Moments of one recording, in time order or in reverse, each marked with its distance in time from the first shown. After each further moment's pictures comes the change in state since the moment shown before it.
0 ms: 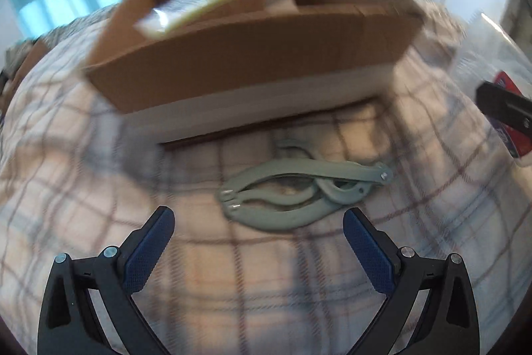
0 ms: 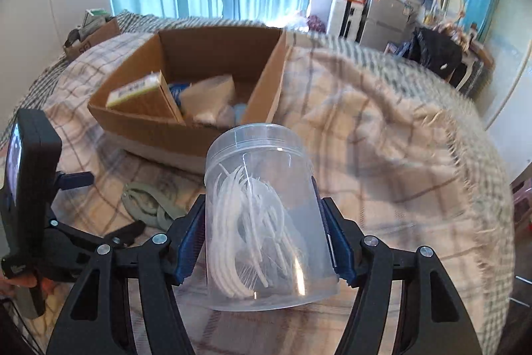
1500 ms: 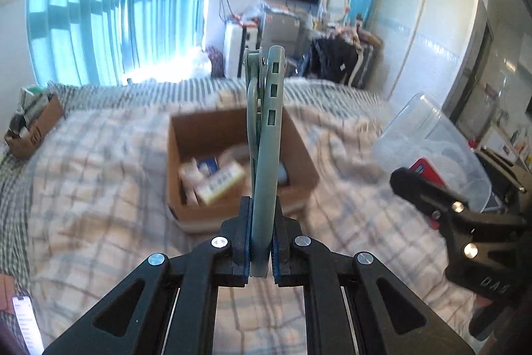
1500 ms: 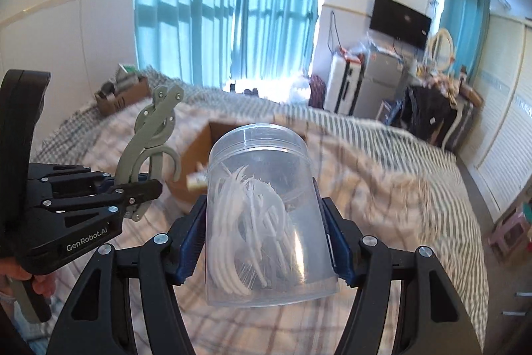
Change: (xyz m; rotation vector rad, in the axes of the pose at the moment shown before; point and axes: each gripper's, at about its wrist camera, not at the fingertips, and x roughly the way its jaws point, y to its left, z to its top) left arm -0.191 0.056 0.042 -0.087 -0.357 -0.192; right arm -0.151 0.075 0.050 -0.038 -0.265 -0.023
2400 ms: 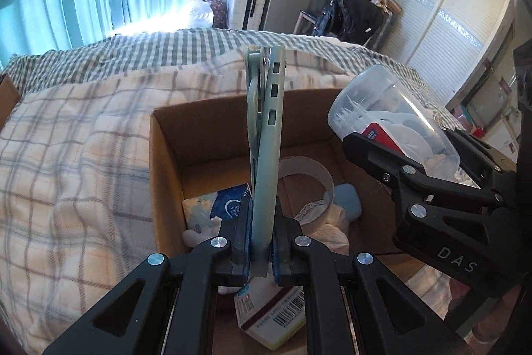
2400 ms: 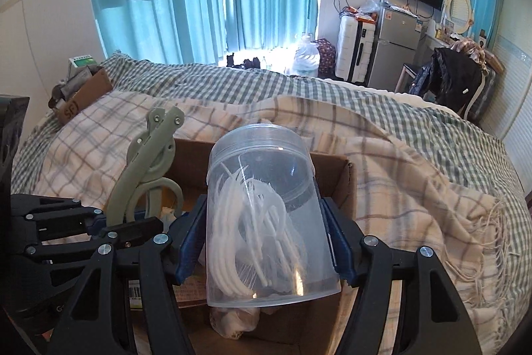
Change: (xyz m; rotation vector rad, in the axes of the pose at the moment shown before) left arm 0.199 0.073 0.051 -0.028 0.244 -0.027; right arm 0.255 -0.028 0.051 0.096 0.154 0.051
